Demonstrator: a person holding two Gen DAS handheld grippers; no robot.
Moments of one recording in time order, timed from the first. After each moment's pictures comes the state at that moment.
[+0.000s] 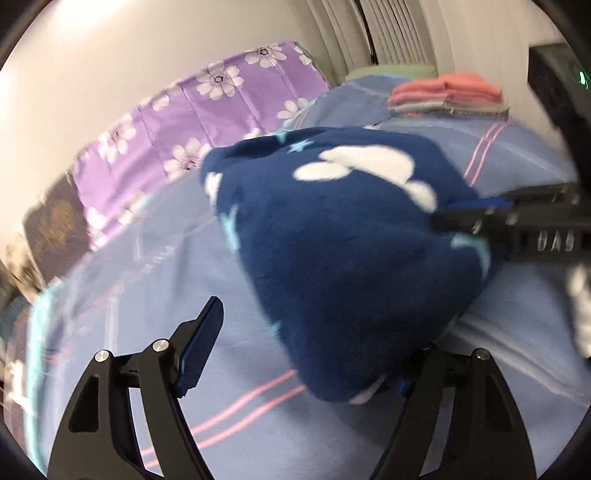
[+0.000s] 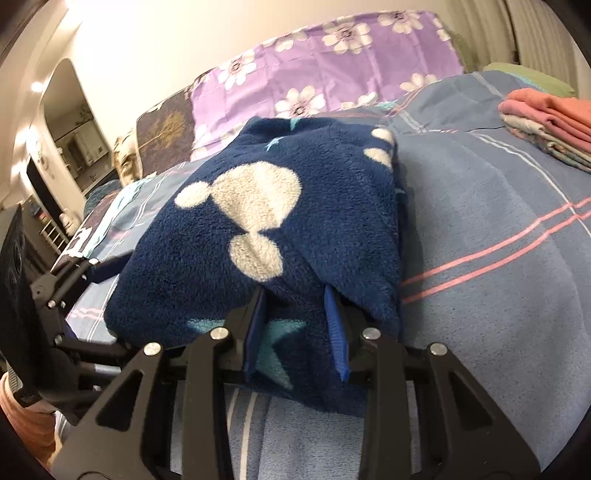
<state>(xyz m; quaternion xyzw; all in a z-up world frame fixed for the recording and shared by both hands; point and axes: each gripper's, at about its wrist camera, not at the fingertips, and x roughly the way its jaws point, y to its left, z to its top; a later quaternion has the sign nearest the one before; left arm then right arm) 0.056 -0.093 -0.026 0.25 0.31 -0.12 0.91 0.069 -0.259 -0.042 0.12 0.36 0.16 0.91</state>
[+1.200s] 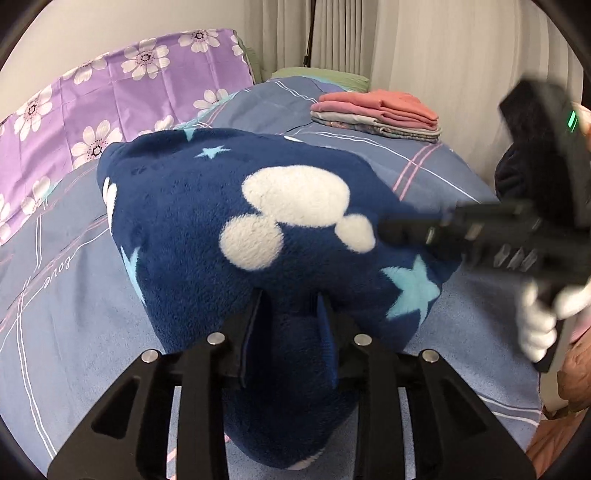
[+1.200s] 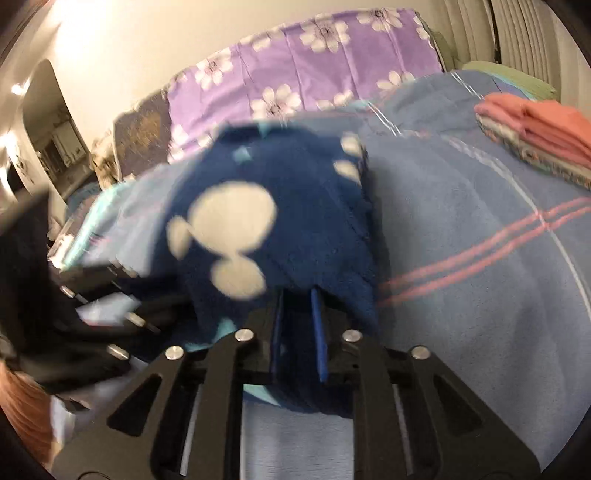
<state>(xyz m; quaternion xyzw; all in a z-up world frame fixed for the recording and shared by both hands) 0.093 -0.108 -0.013 0.12 0.37 -0.32 0.86 0.073 -0.266 -0.010 0.11 0.37 0.12 0.91</state>
